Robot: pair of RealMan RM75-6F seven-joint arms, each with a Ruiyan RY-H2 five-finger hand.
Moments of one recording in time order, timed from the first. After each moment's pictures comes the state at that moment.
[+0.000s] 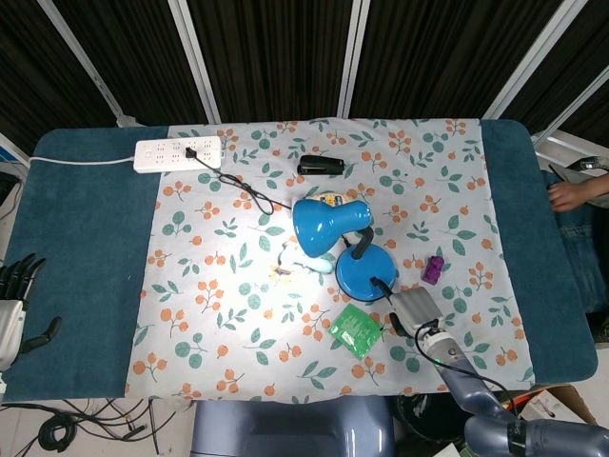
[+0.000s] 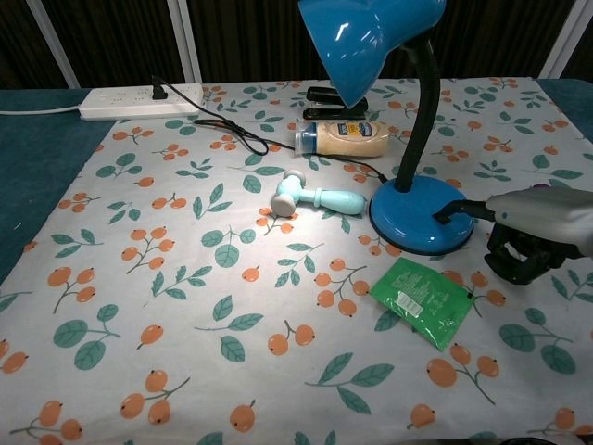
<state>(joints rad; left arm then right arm) -0.09 -1.10 -0.05 -1.66 1.43 1.45 0.05 0.62 -1.42 0.03 -1.66 -0.97 0.97 -0.52</state>
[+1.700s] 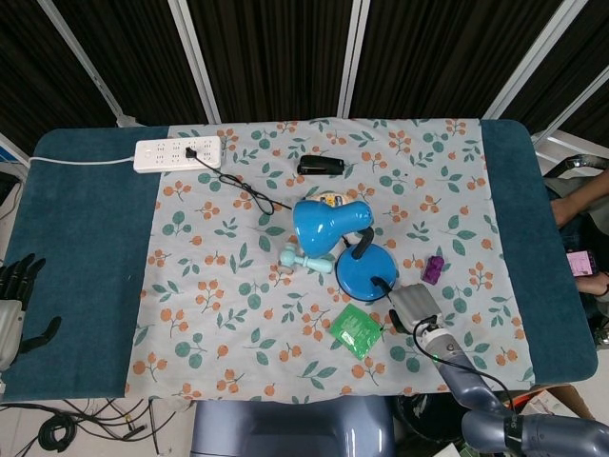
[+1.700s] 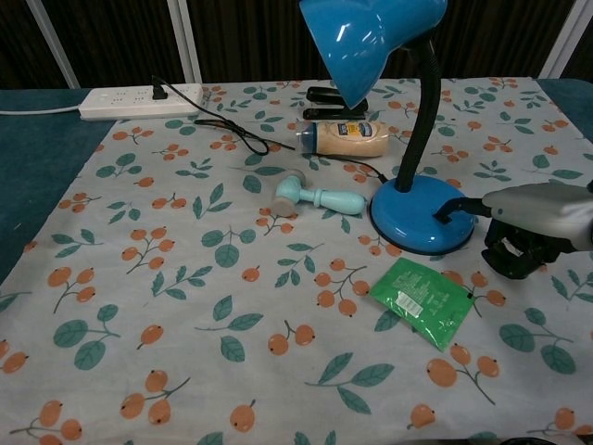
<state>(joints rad) -0.09 -1.10 -0.05 -1.66 1.43 1.45 0.05 0.65 -1.42 0.03 -1.65 -0.95 0.97 -0.53</state>
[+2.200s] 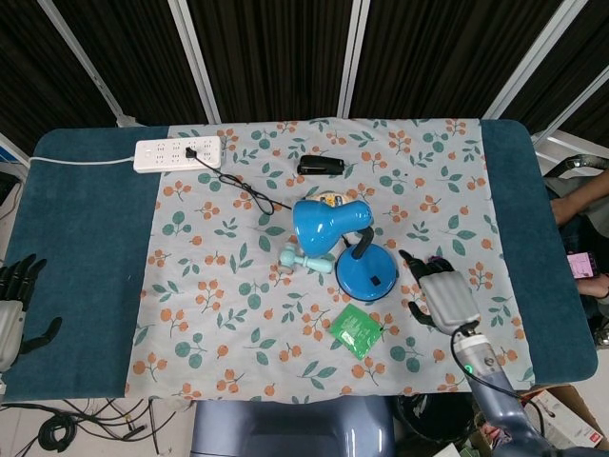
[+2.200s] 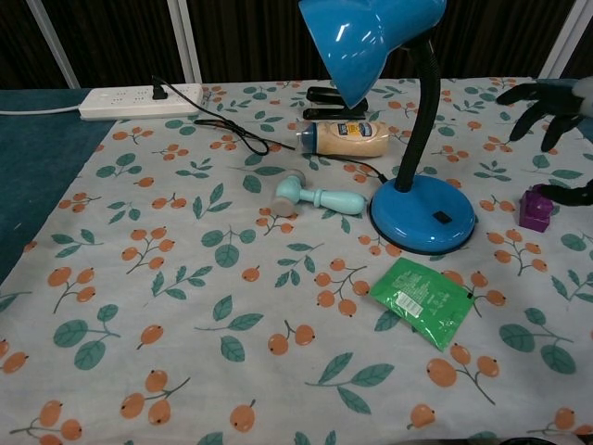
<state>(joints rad) -0.09 -1.10 -0.05 -1.67 1.44 1.46 0.06 0.48 -1.22 0.04 -1.91 -1.18 1.31 -0.45</state>
